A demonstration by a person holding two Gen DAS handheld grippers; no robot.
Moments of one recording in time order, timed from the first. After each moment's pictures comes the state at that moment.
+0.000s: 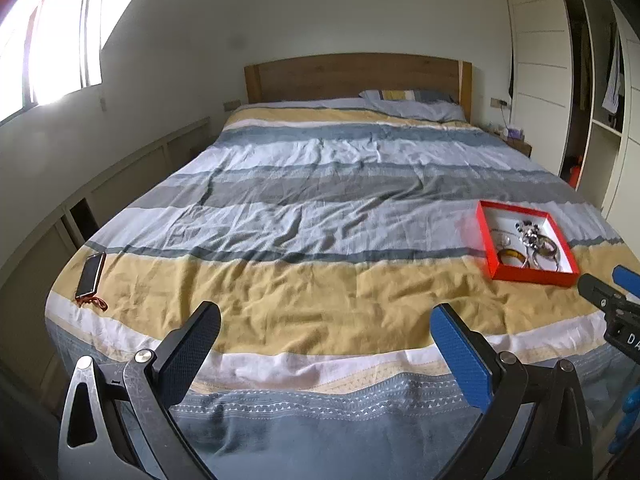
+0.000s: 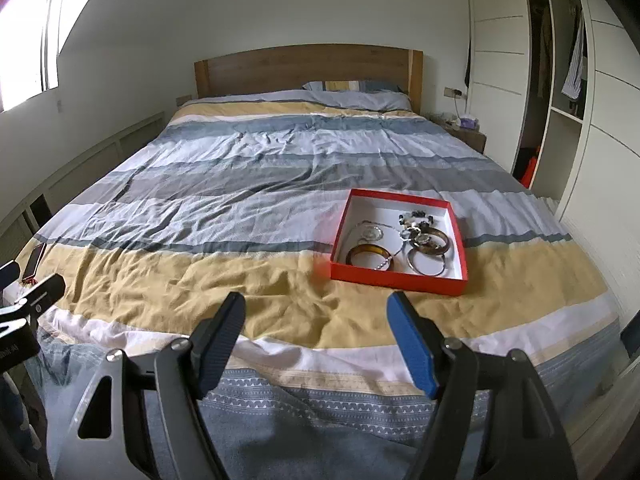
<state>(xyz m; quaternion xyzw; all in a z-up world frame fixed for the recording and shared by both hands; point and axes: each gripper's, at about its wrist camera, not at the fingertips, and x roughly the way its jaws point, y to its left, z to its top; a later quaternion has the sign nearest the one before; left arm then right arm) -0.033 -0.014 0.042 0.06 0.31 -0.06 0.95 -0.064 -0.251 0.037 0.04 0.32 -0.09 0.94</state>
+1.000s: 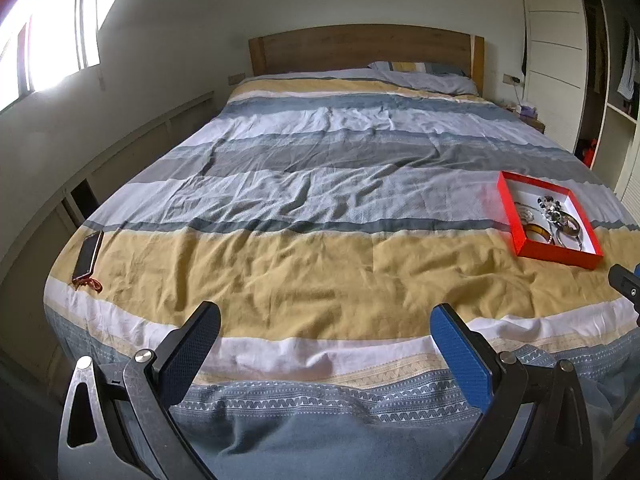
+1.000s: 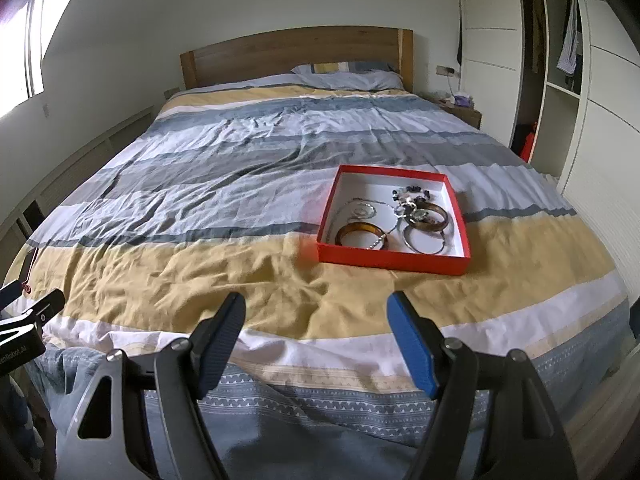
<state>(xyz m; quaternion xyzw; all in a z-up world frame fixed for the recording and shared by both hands) -0.005 -0.006 0.009 0.07 0.35 -0.04 0.93 -0.050 -0.272 0.010 0.06 0.34 -0.10 0.93</state>
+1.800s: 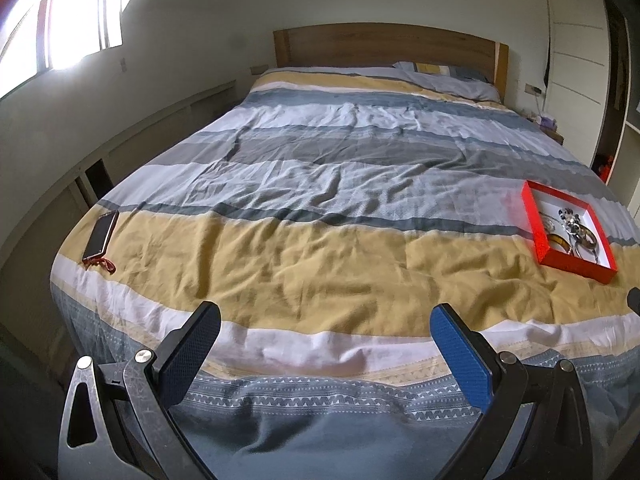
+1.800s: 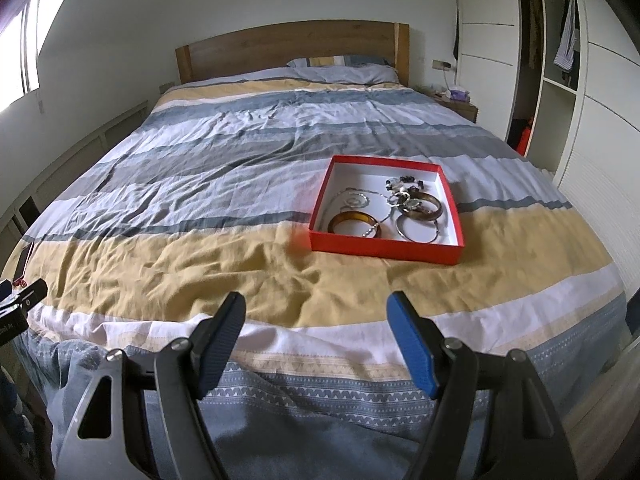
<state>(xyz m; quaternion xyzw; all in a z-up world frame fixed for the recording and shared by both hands) 0.001 0.031 0.003 0.04 0.36 -0.01 0.93 -0.055 -0.276 0.003 0.06 0.35 -0.11 0.93</state>
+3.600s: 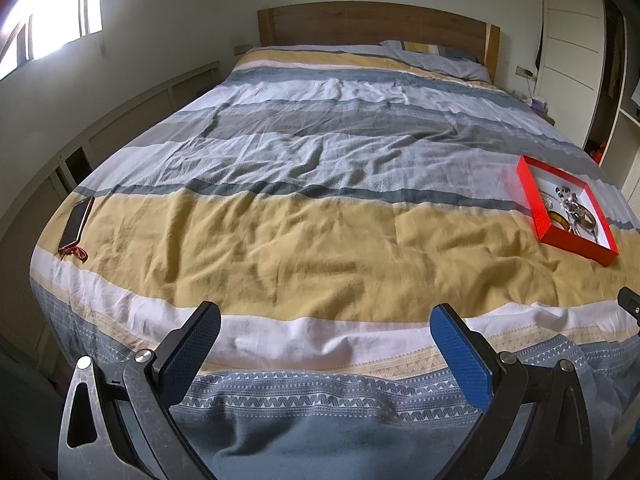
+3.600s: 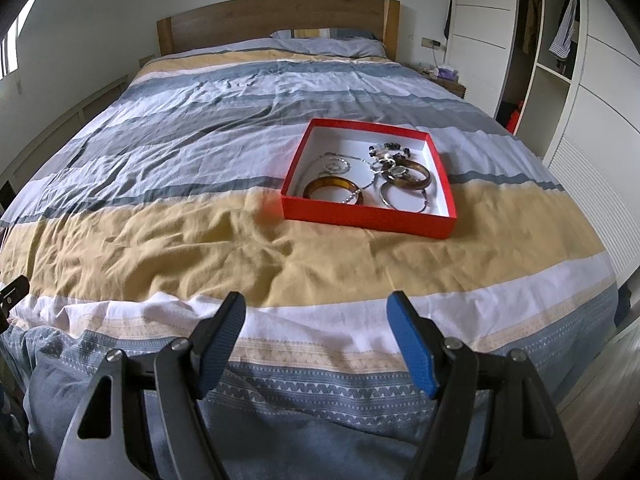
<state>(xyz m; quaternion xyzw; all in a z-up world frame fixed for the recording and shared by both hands) 0.021 0.025 -0.029 0.04 0.39 -0.05 0.92 -0.039 -0.290 -0.028 0.05 0.40 -0.14 0.90</state>
